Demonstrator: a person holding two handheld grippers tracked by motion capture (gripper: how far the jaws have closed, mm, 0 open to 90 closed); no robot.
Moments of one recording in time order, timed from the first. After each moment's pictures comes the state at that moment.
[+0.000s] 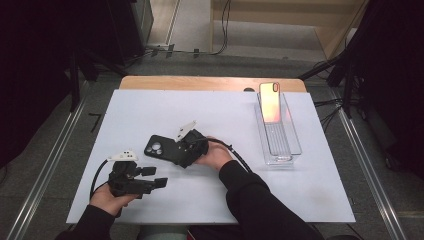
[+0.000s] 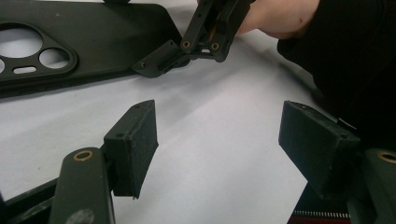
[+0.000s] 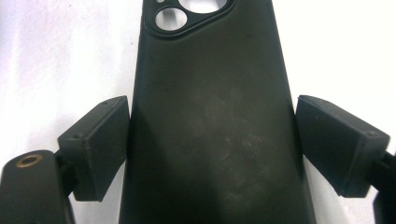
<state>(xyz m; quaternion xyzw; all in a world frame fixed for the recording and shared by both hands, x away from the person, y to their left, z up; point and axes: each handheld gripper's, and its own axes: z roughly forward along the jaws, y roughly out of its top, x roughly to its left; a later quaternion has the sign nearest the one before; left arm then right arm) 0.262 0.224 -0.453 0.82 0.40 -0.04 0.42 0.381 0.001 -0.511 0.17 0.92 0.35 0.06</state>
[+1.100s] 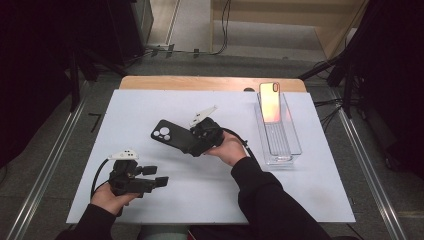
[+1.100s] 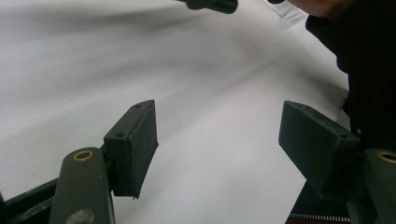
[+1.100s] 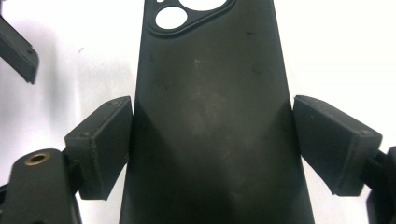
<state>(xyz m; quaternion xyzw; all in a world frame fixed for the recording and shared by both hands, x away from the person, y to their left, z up) 0.264 0.221 -0.451 0.81 0.40 -0.04 0.42 0.379 -0.043 -0.460 0.23 0.89 0.40 0.03</state>
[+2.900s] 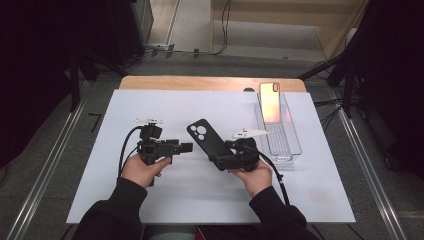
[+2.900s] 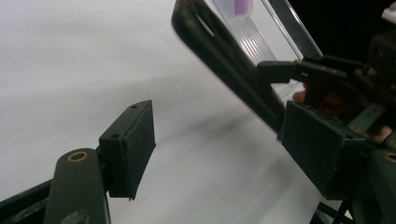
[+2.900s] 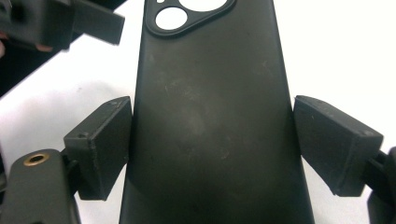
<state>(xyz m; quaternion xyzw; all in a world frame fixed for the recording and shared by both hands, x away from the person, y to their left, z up) 0.328 0.152 -0.419 0.76 0.48 -0.07 0.44 0.296 -0.127 -0.463 0.44 0.76 0.47 0.05</state>
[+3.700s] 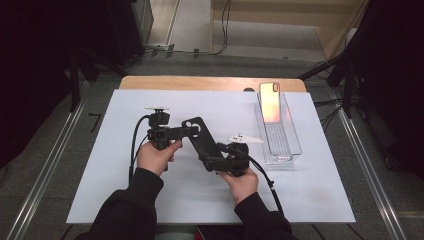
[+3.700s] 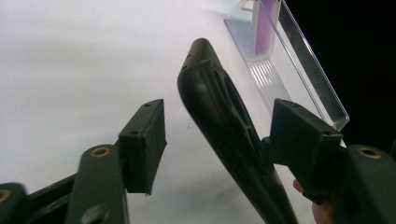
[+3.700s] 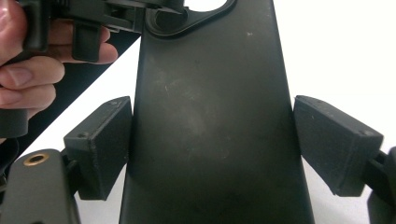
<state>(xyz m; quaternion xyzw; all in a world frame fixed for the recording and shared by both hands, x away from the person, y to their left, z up) 0.361 0.128 -0.419 0.72 0.53 -0.04 0.45 0.287 -0.102 -0.476 0.49 0.69 0.52 0.03</state>
